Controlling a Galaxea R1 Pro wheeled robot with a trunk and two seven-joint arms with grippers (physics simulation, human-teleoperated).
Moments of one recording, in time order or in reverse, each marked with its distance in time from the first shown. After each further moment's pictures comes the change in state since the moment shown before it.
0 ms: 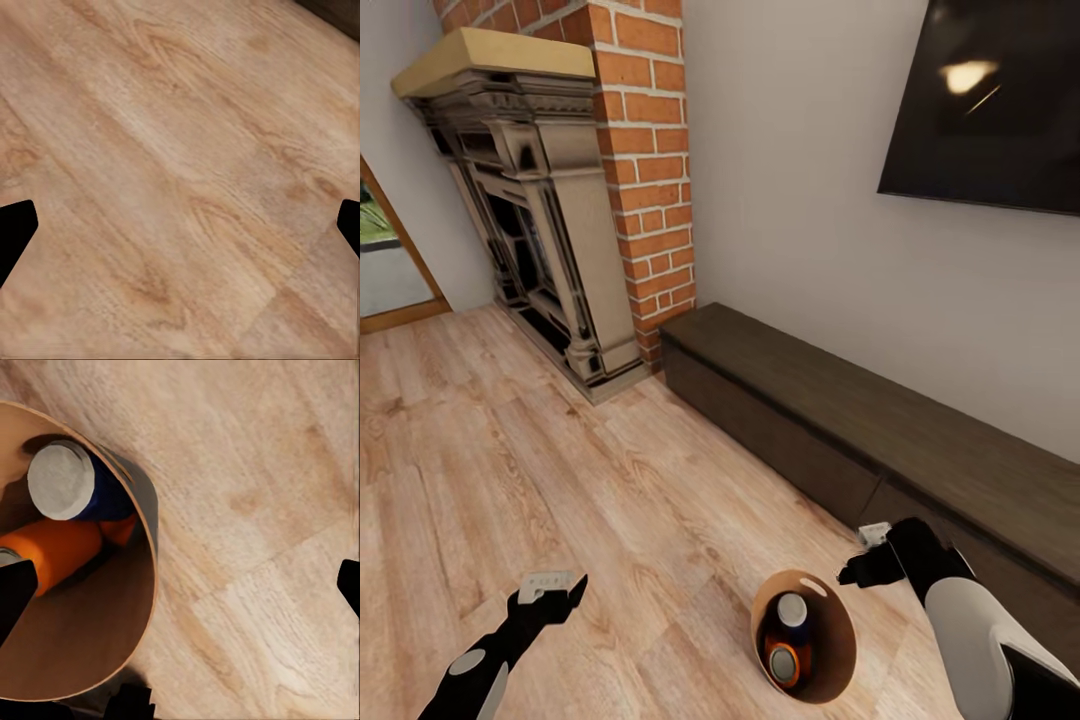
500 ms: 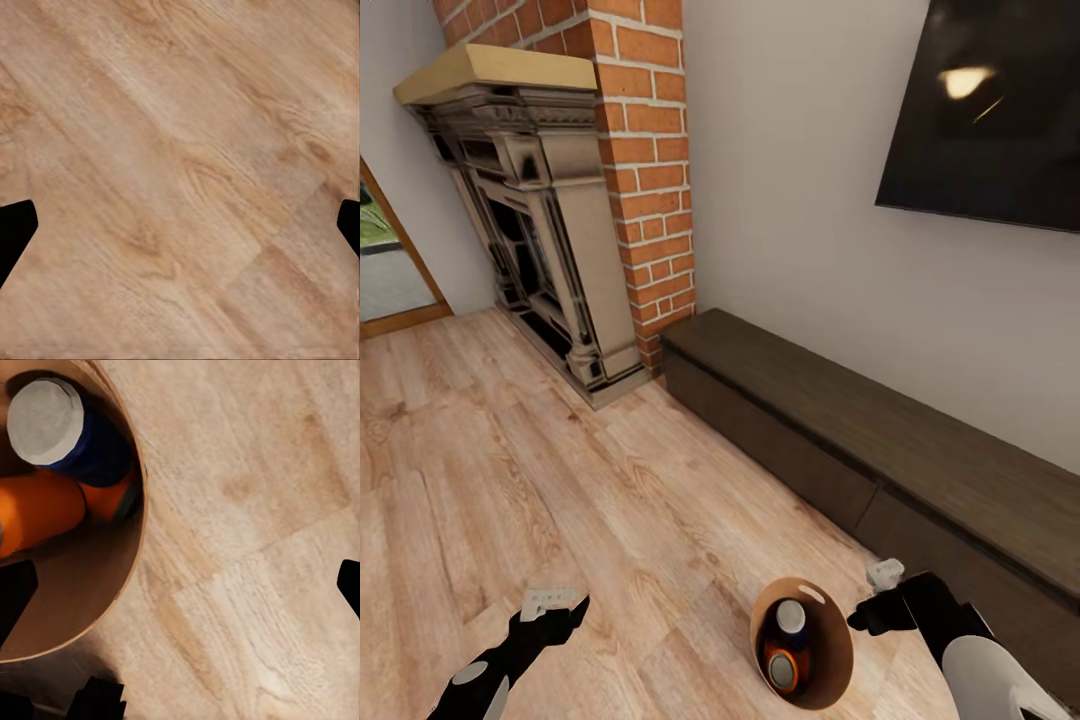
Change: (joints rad) left arm 0.000 0.001 -0.004 0.069 -0.005 0.048 -0.001; right arm 0.148 -0.011 -0.016 -0.002 0.000 -0.230 -0.048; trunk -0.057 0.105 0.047
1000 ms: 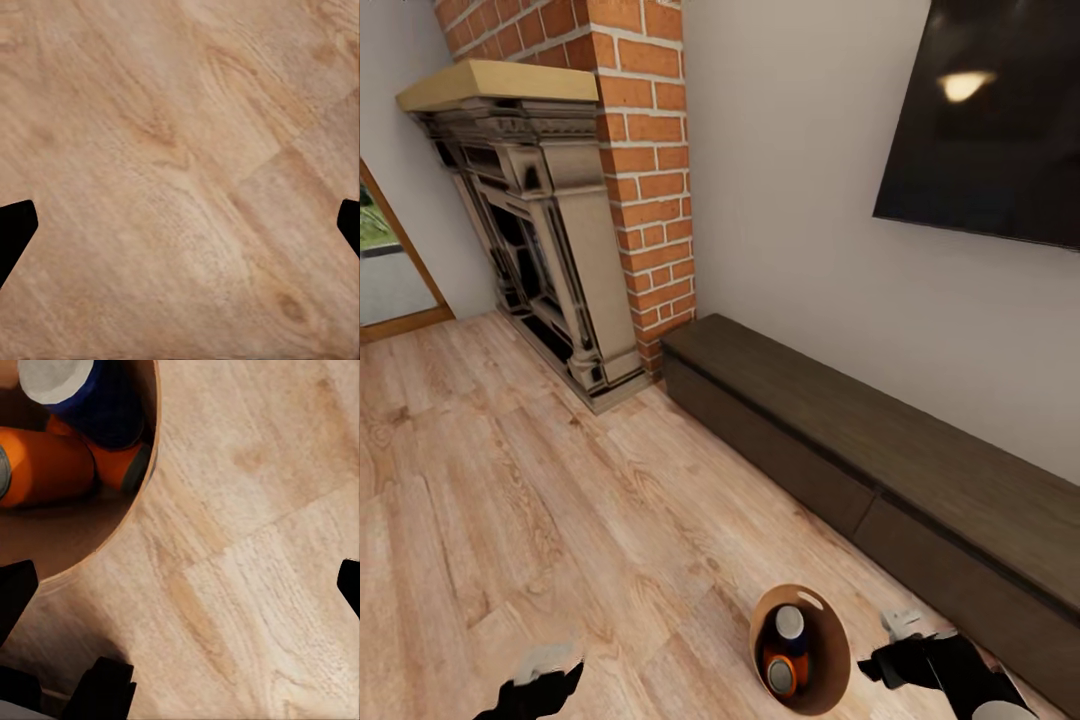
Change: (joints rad) left arm 0.000 0.005 -0.002 0.269 0.002 -0.053 0.077; right arm 0.134 -0.015 -0.099 -0.001 -0.001 -0.181 -0.002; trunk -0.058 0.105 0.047
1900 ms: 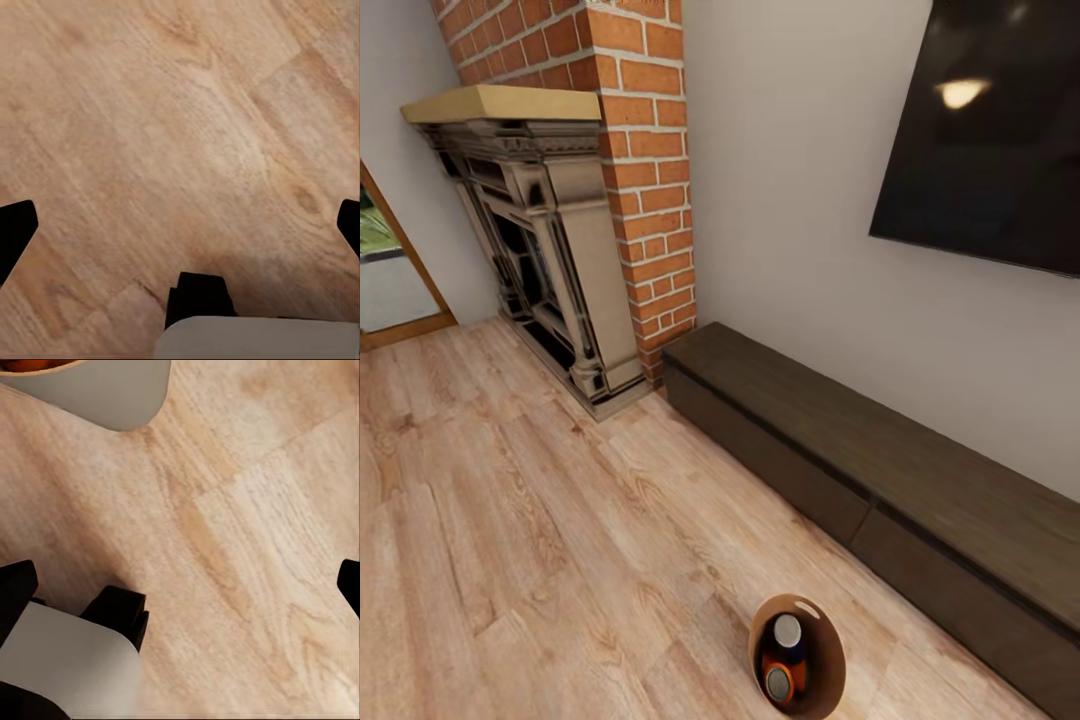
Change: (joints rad) left arm 0.102 0.024 0.004 0.338 0.003 -0.370 0.022; right arm 0.330 -0.026 -0.096 0.033 -0.100 -0.443 -0.079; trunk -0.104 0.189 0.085
